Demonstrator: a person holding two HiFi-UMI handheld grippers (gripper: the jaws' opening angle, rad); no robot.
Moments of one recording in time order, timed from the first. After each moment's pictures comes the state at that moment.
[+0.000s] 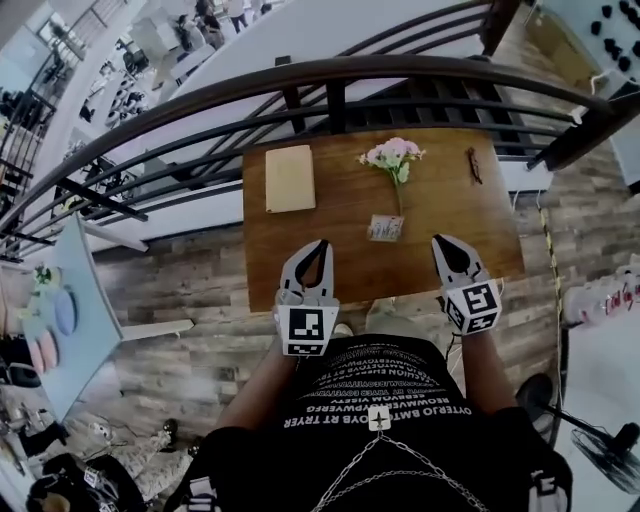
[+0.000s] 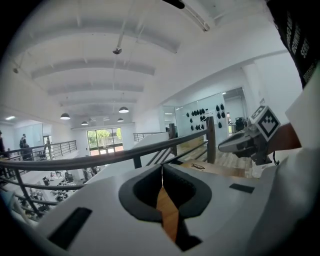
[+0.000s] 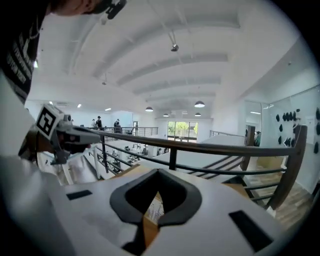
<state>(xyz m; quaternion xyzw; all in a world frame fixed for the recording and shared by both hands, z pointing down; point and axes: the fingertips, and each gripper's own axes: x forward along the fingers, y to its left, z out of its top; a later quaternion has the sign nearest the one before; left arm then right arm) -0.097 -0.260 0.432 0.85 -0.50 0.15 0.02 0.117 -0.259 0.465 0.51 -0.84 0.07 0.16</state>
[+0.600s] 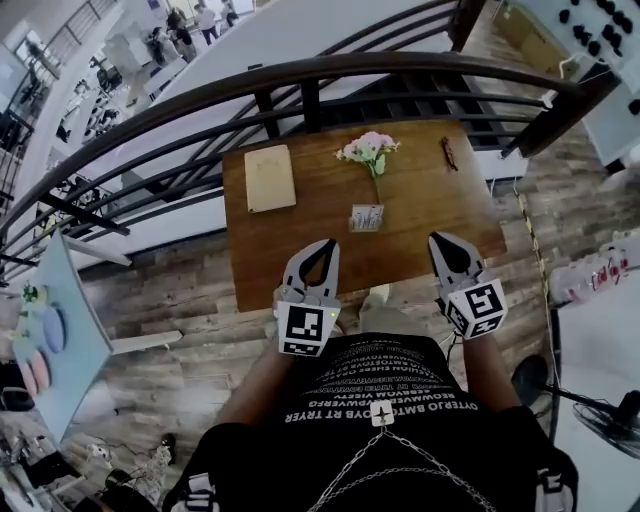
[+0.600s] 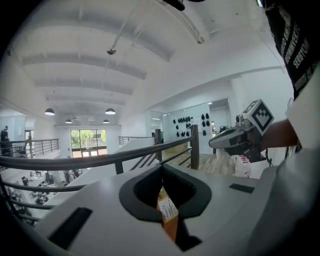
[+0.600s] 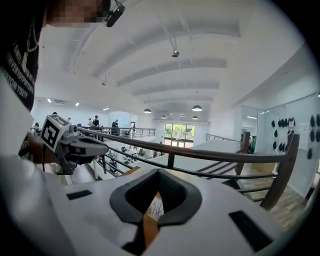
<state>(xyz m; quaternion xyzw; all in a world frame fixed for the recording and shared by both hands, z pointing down) -0.054 -0.222 0.415 0.90 -0.42 0.12 0.02 0.127 -0.205 0.414 0.53 -0.83 0.06 0.15</state>
